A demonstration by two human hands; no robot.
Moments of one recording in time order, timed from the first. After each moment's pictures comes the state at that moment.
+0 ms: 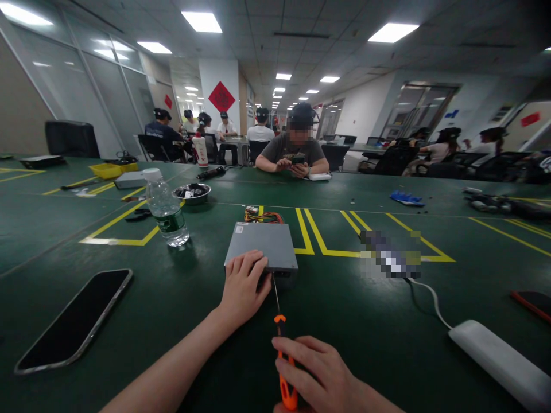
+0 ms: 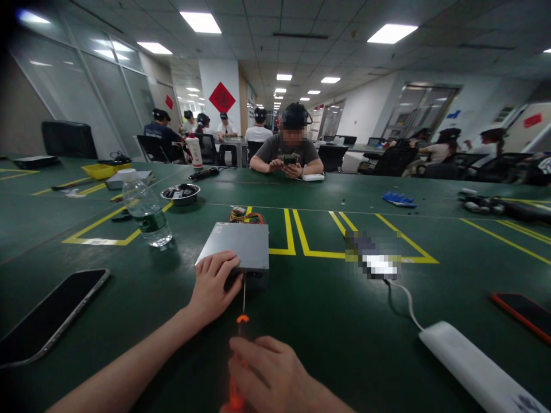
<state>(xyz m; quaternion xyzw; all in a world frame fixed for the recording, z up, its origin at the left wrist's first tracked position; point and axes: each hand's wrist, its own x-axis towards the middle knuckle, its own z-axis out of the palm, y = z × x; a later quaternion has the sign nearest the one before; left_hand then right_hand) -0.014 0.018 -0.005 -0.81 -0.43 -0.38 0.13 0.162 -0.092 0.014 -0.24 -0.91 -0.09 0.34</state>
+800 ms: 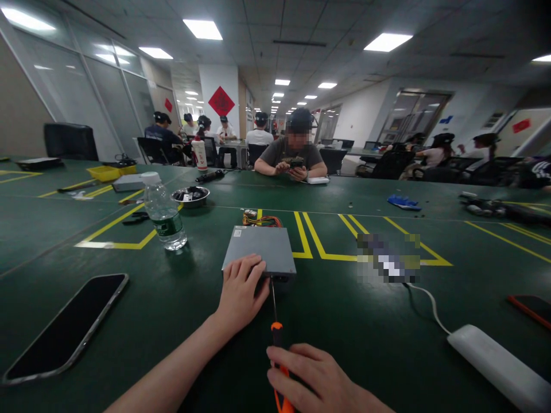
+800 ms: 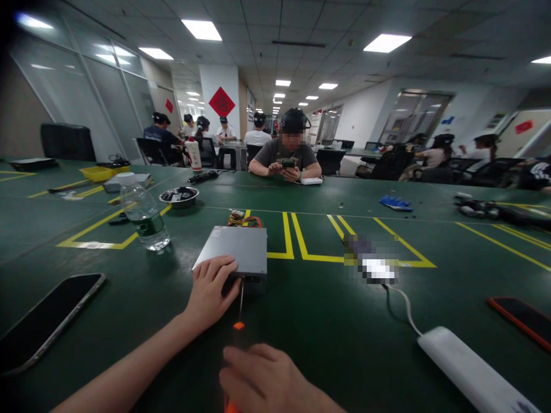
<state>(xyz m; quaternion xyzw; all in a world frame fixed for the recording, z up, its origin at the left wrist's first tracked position) -0.014 0.019 -0.007 -0.81 -0.43 -0.38 0.12 0.166 -0.091 0.014 -0.23 -0.92 -0.09 0.30</state>
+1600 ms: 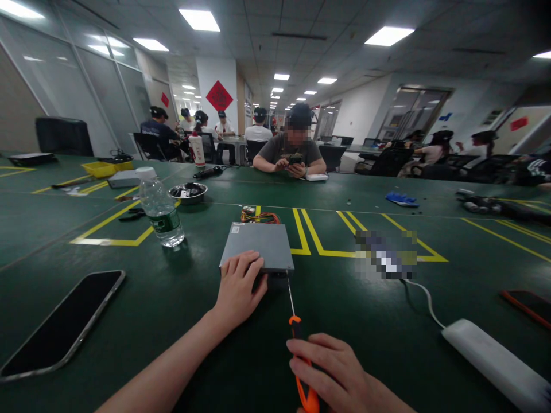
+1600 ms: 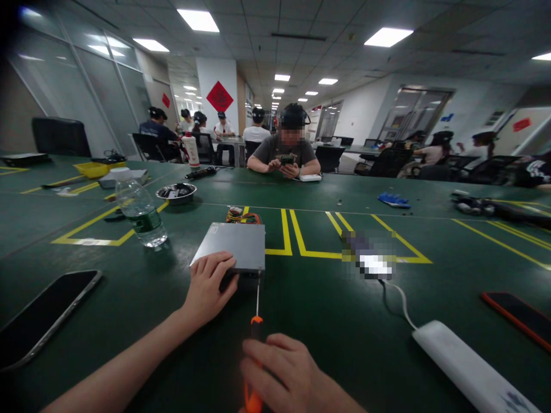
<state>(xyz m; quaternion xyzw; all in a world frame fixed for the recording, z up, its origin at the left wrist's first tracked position) -0.013 0.019 -0.007 -0.81 -0.43 -0.38 0.12 0.192 -0.091 0.016 -0.22 -0.92 -0.13 0.31</state>
